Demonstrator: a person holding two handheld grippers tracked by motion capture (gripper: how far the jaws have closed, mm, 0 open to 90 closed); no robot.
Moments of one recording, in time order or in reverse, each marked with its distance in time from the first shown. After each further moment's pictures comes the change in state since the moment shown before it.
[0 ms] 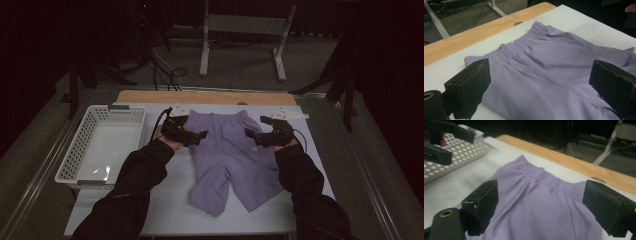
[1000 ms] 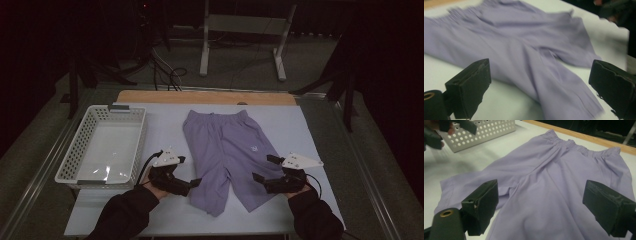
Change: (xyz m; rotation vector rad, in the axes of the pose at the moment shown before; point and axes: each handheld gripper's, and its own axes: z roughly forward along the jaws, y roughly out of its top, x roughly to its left) left arm -0.063 -0.091 -0.059 0.054 -0.190 0.036; right arm 0.061 -0.078 -0.069 0.031 0.066 -0.042
